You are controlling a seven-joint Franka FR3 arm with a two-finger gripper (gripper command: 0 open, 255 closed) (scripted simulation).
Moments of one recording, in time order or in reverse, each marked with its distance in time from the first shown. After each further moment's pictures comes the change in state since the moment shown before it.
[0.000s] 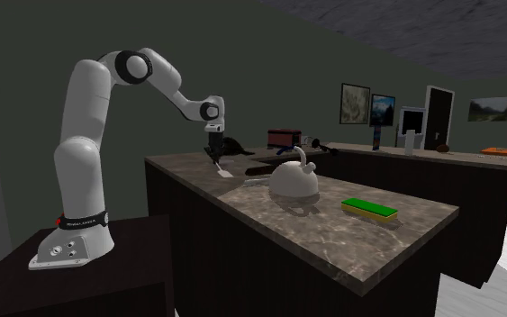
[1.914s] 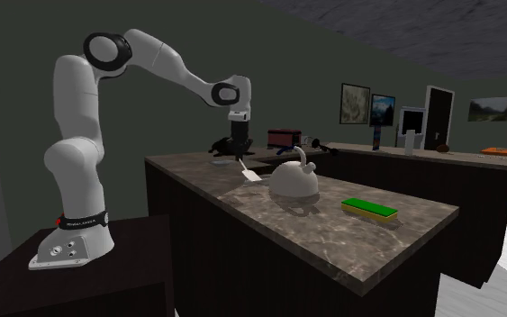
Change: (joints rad) arm -0.264 -0.162 -0.198 -0.052 0.077 -0.130 -0.489
